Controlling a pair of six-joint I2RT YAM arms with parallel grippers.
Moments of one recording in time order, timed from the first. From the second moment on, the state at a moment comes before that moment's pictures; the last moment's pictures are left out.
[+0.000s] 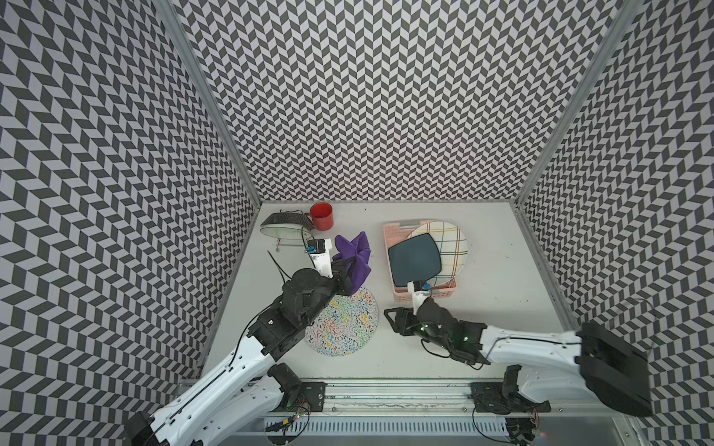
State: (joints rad) left arm -0.70 0.82 0.71 -0.14 -0.20 -0.51; right arm 1.00 1.18 0.52 0.22 0.15 0.92
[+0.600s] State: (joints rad) left arm -0.69 1.38 0.71 0.08 -0.19 -0.49; right arm 0.23 1.50 0.96 -0.10 -0.20 0.50
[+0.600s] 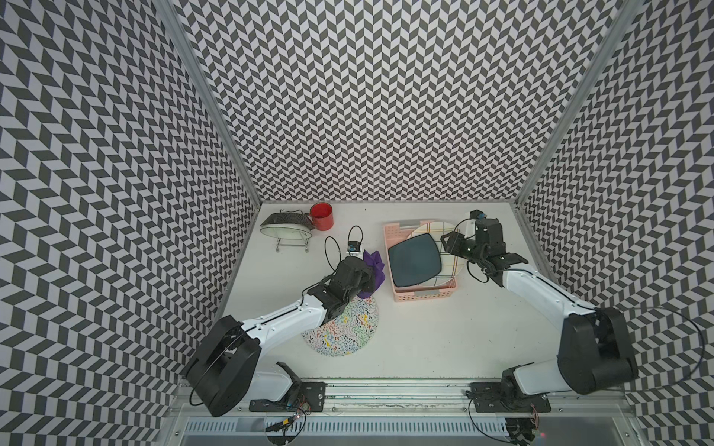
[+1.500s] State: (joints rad) left arm -0.69 1.60 0.71 0.30 -0.05 -0.54; right arm 0.24 1.74 0.97 0.02 -0.53 0.51
